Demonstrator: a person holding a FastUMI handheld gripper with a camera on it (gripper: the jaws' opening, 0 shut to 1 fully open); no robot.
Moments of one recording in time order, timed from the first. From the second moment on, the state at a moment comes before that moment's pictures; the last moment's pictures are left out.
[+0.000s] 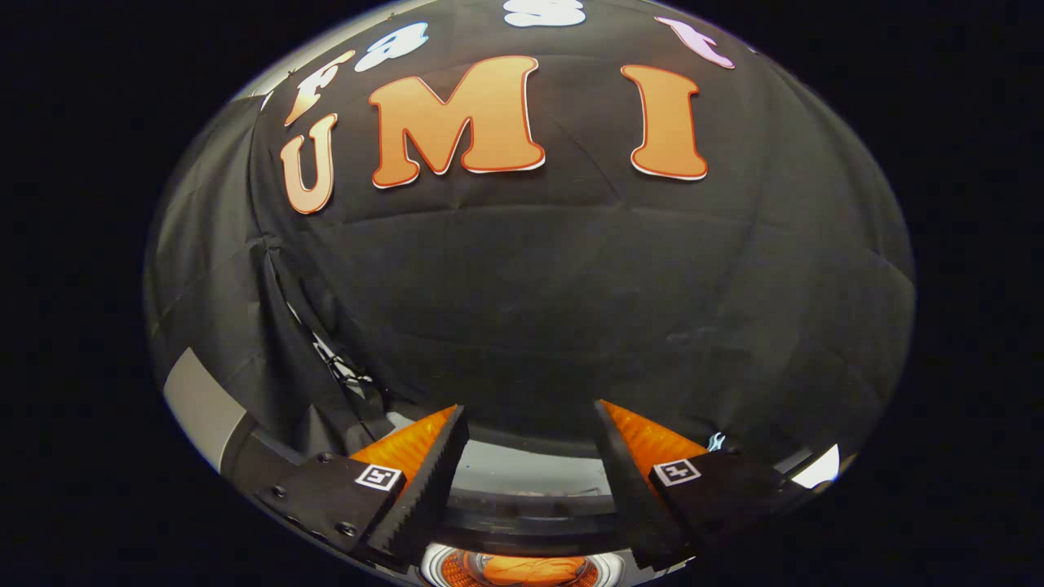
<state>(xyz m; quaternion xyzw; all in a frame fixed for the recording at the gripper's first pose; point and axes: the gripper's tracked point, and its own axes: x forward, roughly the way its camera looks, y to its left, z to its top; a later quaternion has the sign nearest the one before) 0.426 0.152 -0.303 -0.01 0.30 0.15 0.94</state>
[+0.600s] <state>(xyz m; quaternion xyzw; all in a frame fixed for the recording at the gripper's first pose) 0.419 0.153 -0.300 0.00 0.29 0.16 0.94</state>
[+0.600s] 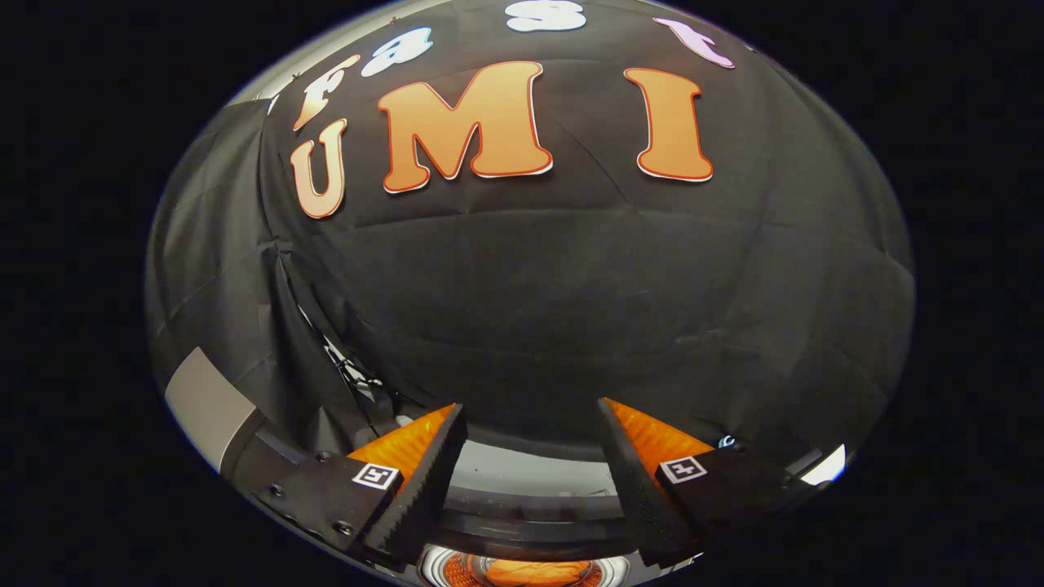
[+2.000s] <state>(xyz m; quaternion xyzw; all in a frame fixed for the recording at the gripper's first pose) 0.199 0.091 -0.399 0.02 0.35 0.14 0.92</state>
